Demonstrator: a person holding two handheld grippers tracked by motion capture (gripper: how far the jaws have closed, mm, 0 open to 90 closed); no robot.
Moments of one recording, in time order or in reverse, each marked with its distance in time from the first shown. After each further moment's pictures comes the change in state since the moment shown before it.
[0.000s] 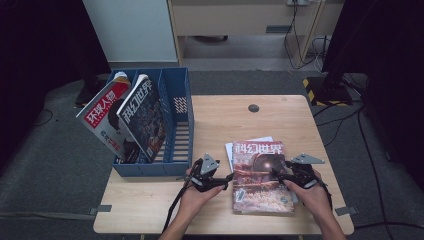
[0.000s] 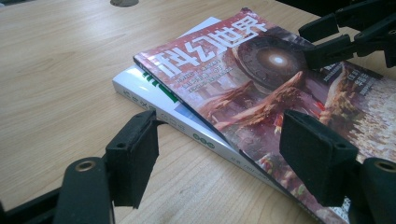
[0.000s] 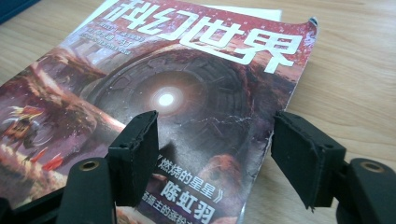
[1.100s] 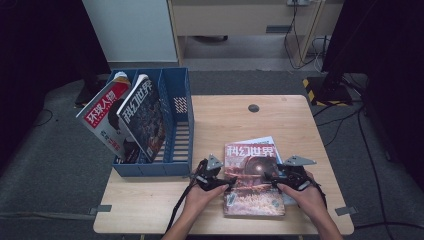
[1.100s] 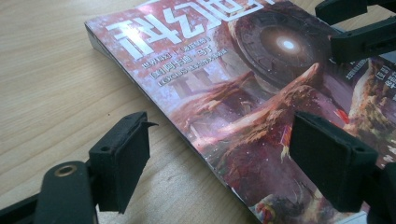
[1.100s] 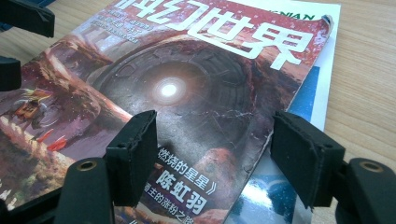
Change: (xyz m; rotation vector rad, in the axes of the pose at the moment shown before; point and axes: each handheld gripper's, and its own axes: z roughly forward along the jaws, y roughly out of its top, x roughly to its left) left arm 0.004 -0.010 0.028 0.117 -0.030 -0.092; right arm 0.021 0.002 0.005 0.042 0.079 -0.044
